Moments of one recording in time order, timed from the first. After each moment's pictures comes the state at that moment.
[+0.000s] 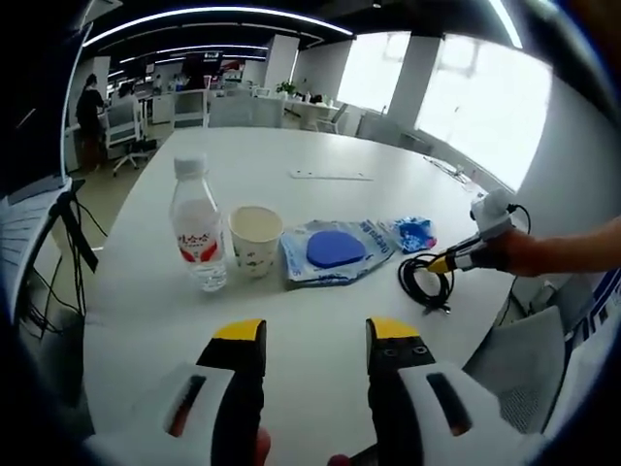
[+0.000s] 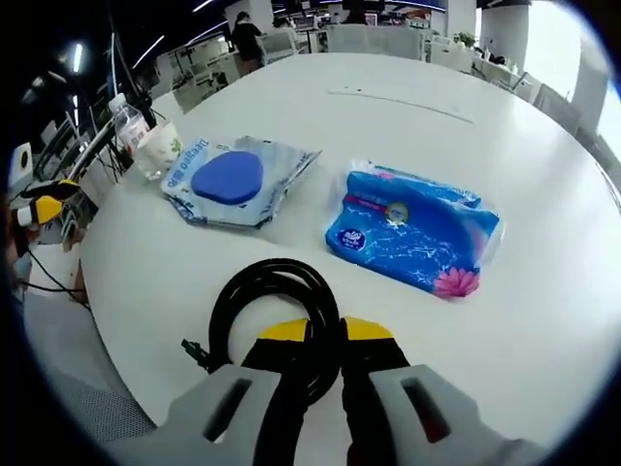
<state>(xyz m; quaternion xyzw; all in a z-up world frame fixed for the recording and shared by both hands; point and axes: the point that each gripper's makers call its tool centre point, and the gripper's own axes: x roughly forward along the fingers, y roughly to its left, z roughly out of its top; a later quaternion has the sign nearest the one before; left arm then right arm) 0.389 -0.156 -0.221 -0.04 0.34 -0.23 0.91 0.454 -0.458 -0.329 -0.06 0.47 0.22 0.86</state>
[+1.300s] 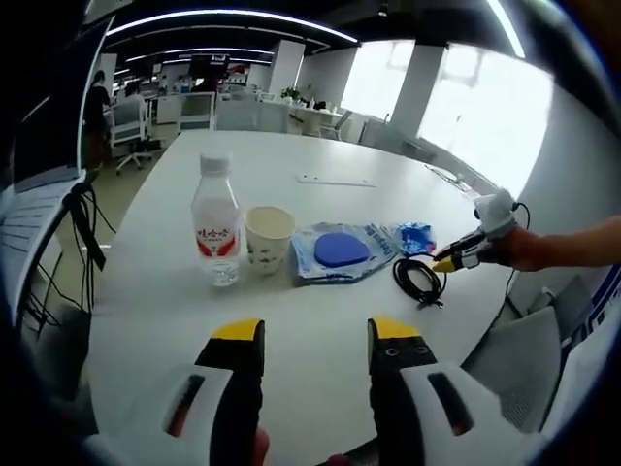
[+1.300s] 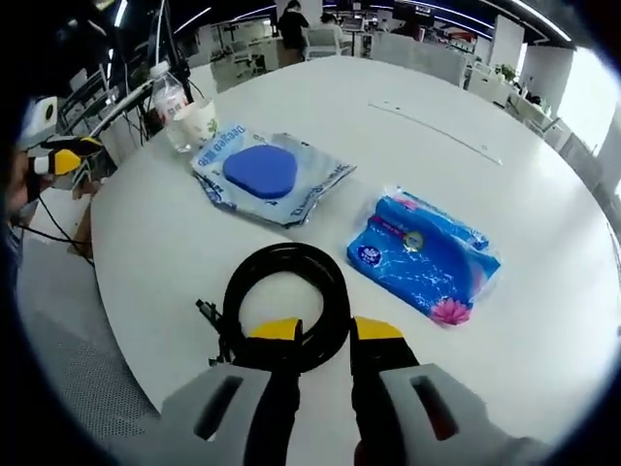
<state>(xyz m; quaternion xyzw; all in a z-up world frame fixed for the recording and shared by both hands) 0.380 -0.138 -0.216 -0.05 0.33 -0.23 0.92 0.440 -0.457 -0.309 -0.14 0.44 0.28 0.84</state>
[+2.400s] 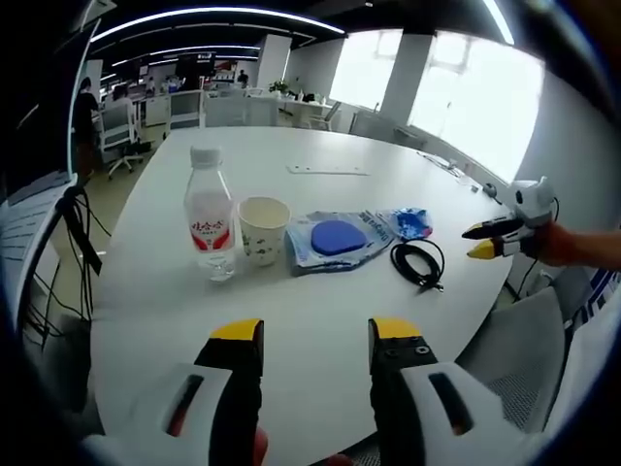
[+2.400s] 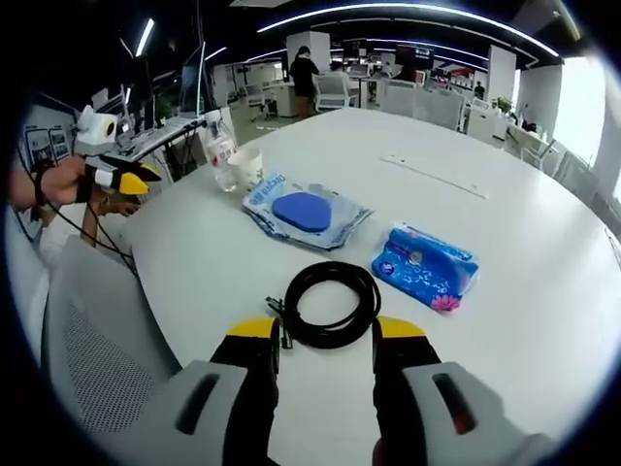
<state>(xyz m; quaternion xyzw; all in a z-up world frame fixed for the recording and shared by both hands) 0.371 -0.137 -0.224 -0.02 0.34 -0.24 0.91 0.381 -0.445 -0.243 -0.08 0.34 0.31 0.88</state>
